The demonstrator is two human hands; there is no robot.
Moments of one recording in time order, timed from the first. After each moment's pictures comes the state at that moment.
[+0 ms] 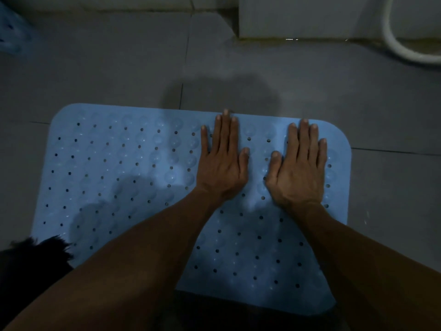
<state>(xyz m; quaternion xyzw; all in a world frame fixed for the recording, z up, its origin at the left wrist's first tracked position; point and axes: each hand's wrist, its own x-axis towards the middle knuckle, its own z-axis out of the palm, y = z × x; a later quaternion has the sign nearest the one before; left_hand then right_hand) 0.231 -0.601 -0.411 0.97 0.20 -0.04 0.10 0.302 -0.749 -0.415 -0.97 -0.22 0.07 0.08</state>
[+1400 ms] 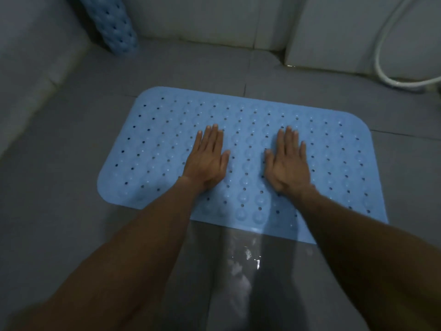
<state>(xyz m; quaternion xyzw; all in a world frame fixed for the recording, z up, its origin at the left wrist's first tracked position) 0.024 -0.508 -0.413 0.99 0.15 0.08 0.04 0.144 -0.693 -0.400 -0.95 -0.30 0.08 0.08</state>
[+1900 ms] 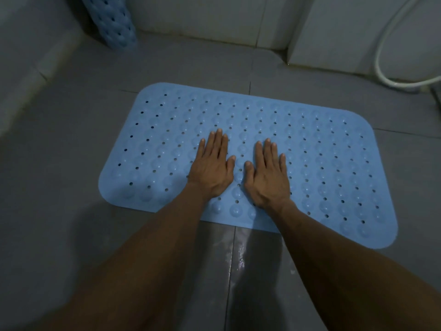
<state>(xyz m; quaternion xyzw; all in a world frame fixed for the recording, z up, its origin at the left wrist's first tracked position) 0.011 -0.505 -0.440 0.98 0.18 0.04 0.10 0.077 -0.653 -0.427 -0.95 -0.29 0.08 0.11</state>
